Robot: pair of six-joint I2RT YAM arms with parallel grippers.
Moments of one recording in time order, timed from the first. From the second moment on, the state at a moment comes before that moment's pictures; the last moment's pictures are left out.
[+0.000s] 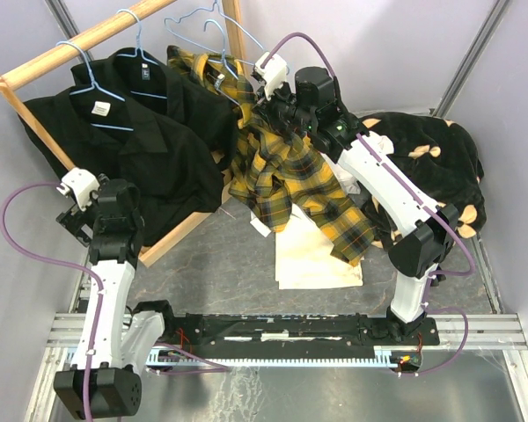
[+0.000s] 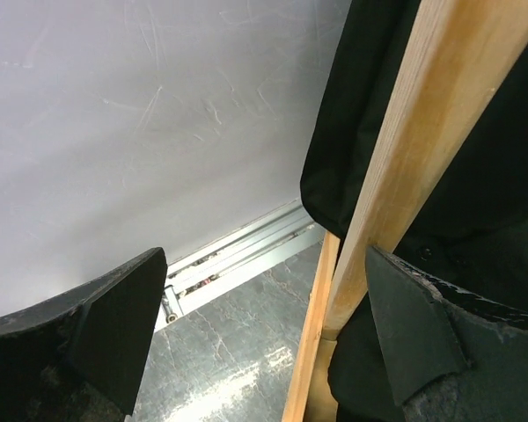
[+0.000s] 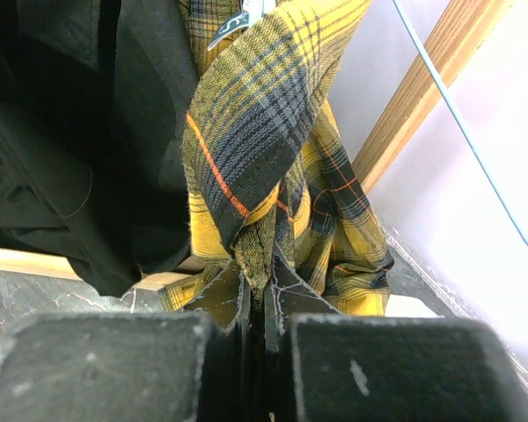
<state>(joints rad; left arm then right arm) 0.07 0.81 0.80 -0.40 -1.00 -0.30 0.63 1.86 2.03 -0.35 -0.21 -0.22</state>
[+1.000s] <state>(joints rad) 0.21 0.93 0.63 0.15 -0.77 -0.11 0.63 1.88 2.07 -0.36 -0.24 -0.20</state>
